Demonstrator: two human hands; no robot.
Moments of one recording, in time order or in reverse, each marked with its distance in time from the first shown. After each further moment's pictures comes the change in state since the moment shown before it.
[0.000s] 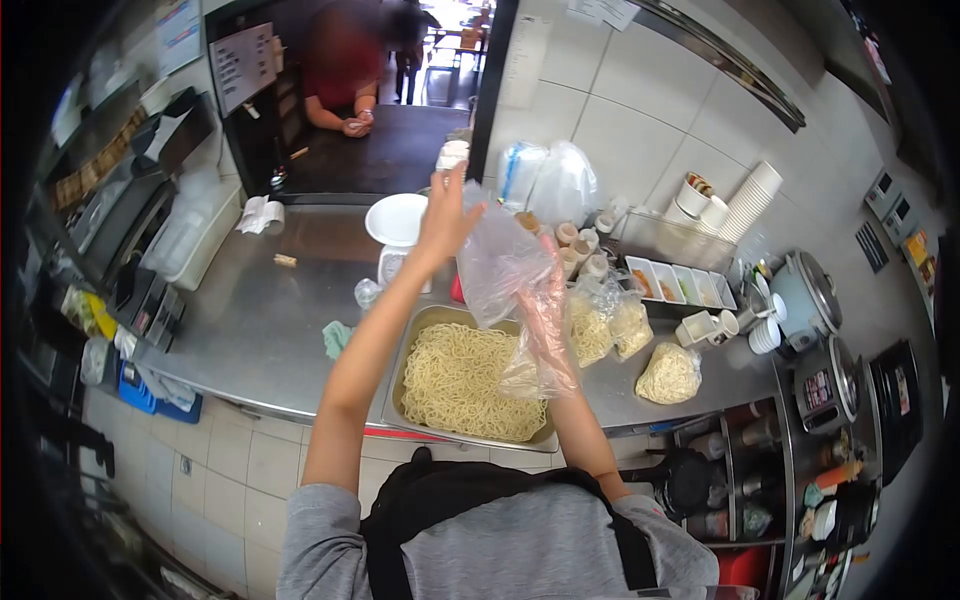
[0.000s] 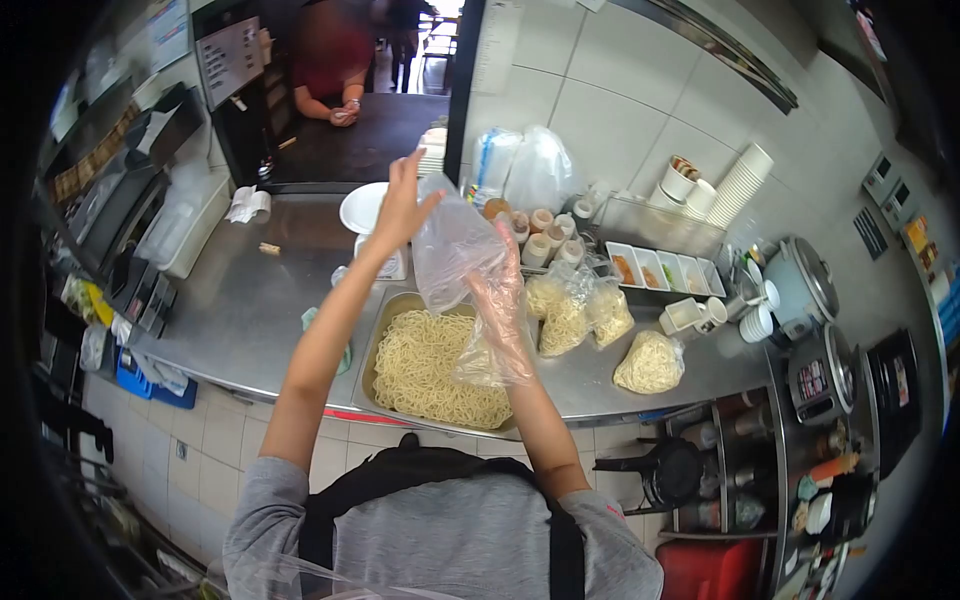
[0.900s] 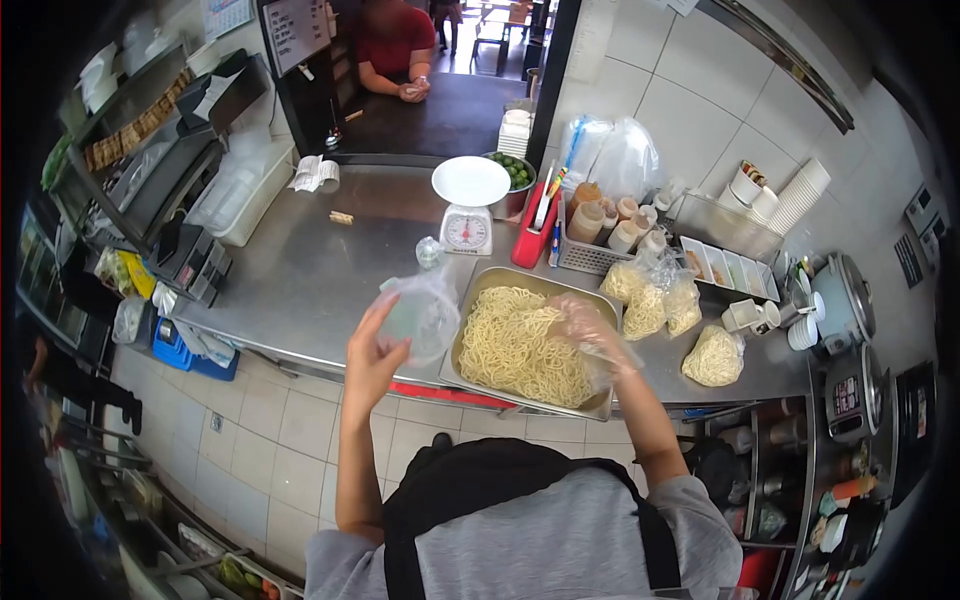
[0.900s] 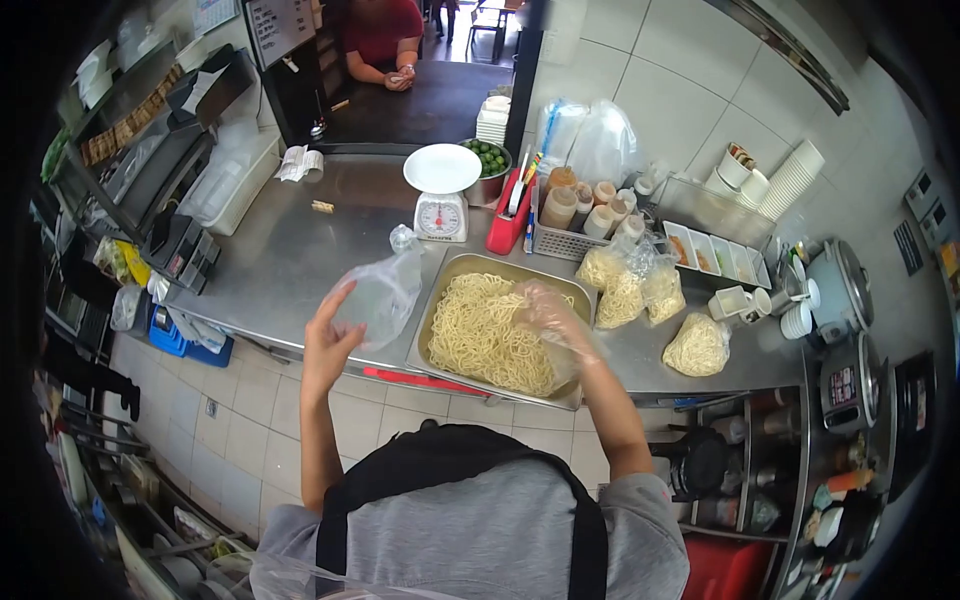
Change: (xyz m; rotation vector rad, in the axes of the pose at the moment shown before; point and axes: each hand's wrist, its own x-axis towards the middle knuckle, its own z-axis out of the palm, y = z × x) left_hand -0.206 0.047 -0.221 -0.305 -0.094 -0.521; right_hand -0.053 0.068 -0.059 -0.772 -0.552 0.370
